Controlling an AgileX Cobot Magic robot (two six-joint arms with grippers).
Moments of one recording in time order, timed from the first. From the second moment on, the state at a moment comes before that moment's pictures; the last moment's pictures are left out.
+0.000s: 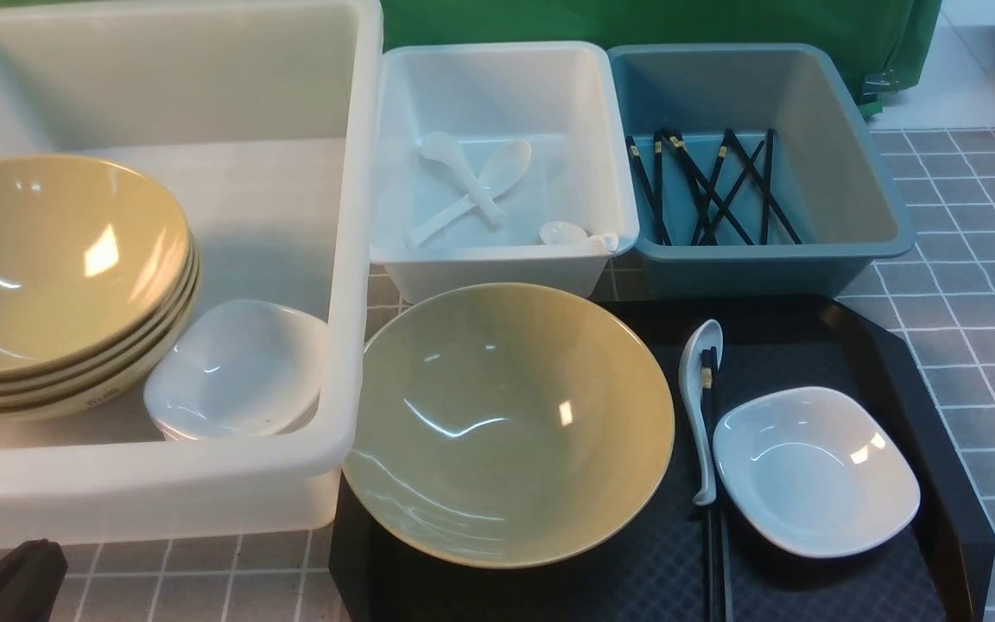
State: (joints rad) right arm -0.01 -0.01 0.03 0.06 0.32 -0.15; left arm -0.06 -0.01 0.03 -0.09 0.32 0.05
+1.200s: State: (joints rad) right arm -0.01 -0.01 0.03 0.06 -0.47 -0.03; left arm -0.06 -0.01 0.03 -0.05 -0.38 0.07
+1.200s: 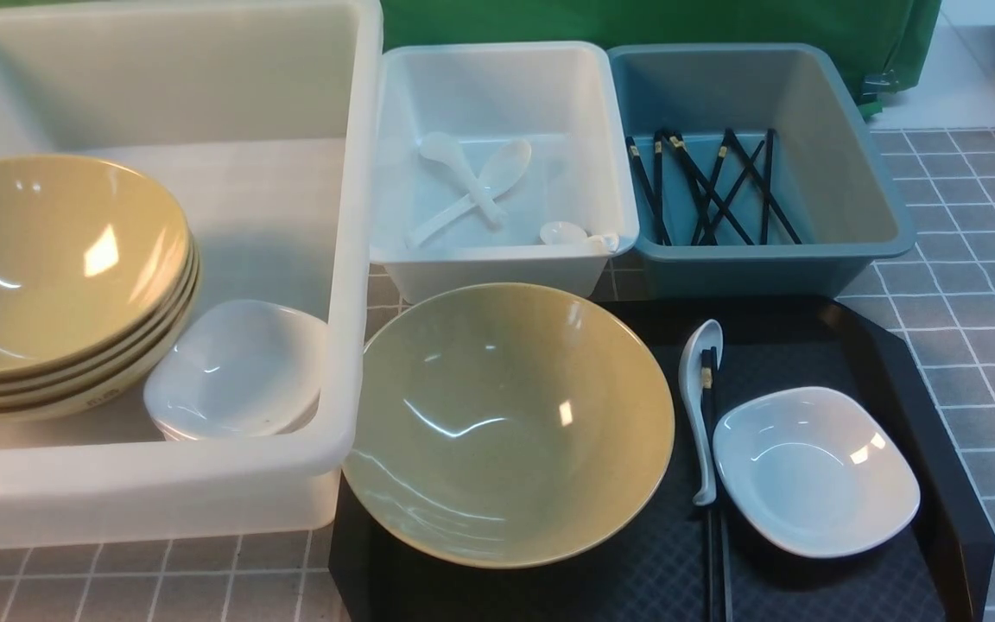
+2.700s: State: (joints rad) right arm 0.08 0.56 -0.36 0.26 0.56 -0.27; left arm -0.29 1.25 -1.21 -0.82 1.04 0.55
